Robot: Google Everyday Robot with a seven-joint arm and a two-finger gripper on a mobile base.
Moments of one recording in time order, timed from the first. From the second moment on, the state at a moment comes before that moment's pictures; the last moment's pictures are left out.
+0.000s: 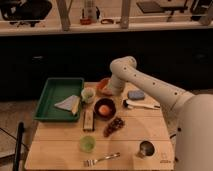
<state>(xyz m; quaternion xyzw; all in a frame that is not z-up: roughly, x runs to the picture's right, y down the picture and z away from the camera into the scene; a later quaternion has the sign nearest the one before) 0.044 0.070 0.832 -0.31 -0.21 -0.24 0.90</state>
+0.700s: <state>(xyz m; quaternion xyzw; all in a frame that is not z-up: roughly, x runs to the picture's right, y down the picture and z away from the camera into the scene) 0.068 0.075 0.823 -0.32 -0.23 -0.26 0.88</state>
